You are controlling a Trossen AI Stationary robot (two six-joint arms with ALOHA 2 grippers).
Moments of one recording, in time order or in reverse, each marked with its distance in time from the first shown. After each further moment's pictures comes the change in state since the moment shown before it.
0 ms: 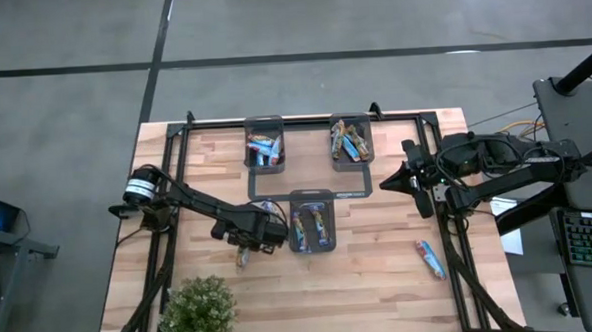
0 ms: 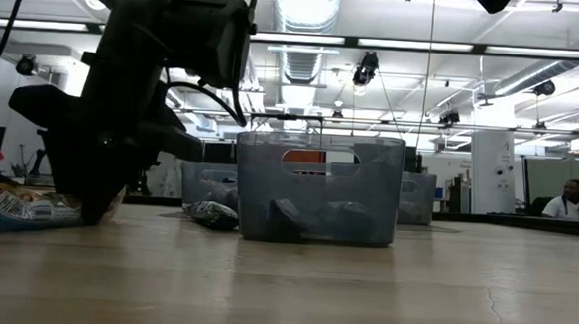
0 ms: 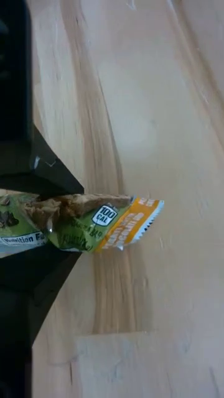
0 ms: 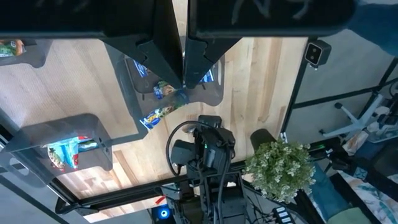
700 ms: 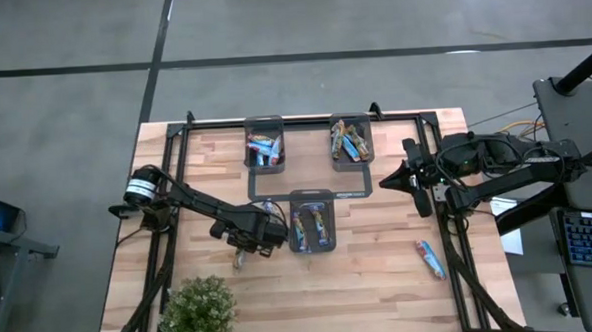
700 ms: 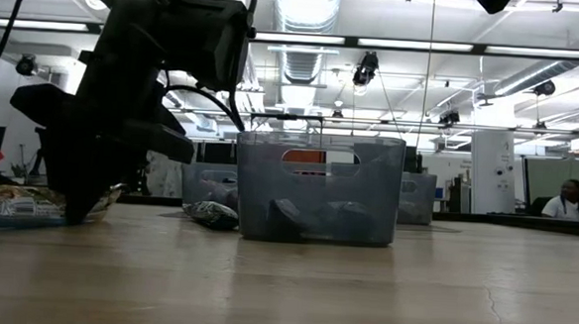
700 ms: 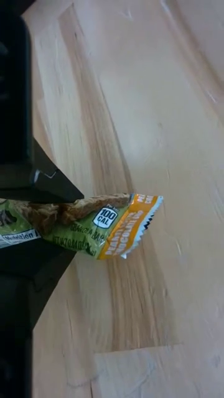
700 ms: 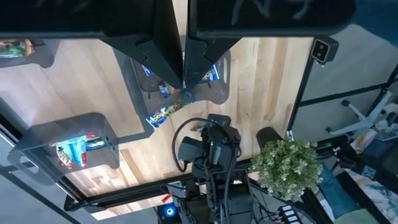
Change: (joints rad) left arm 0.002 0.001 0.004 -0.025 0.026 0.083; right arm 0.000 0.000 0.000 0.000 0.025 -0.003
